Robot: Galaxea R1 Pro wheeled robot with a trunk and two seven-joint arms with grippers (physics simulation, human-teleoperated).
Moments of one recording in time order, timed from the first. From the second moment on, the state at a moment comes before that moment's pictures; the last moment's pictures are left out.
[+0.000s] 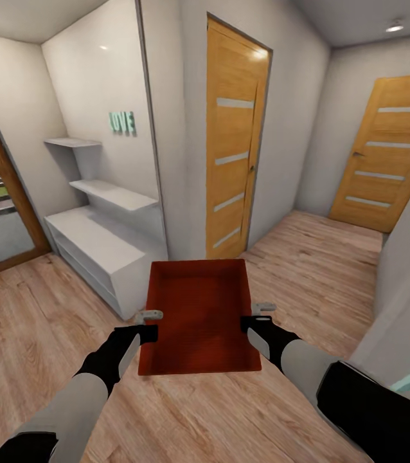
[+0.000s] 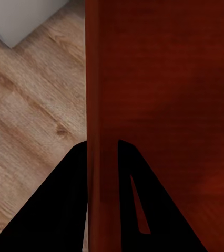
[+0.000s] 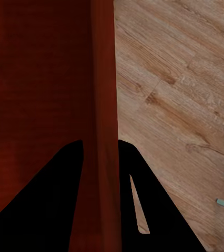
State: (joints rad) left arm -0.77 -0.06 0.01 -0.55 0.03 0.44 0.05; right arm -1.02 0.12 0.94 -0.09 -0.92 0.12 -0.30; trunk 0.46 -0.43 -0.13
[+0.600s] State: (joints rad) left arm -0.77 -0.06 0.01 -0.55 0.04 0.44 0.05; right arm -1.02 0.12 0.94 -0.09 -0.92 0.12 -0.30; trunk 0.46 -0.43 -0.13
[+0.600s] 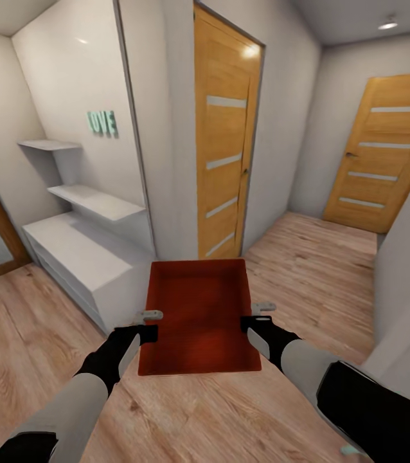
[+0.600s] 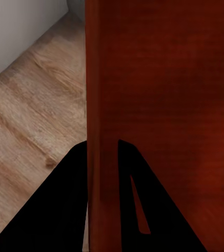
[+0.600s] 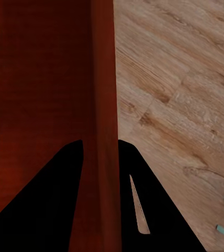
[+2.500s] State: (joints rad) left arm -0.77 -0.06 0.01 -0.55 0.04 0.44 0.05; right arm -1.02 0.13 0.94 -0.09 -0.92 0.12 -0.30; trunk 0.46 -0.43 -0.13
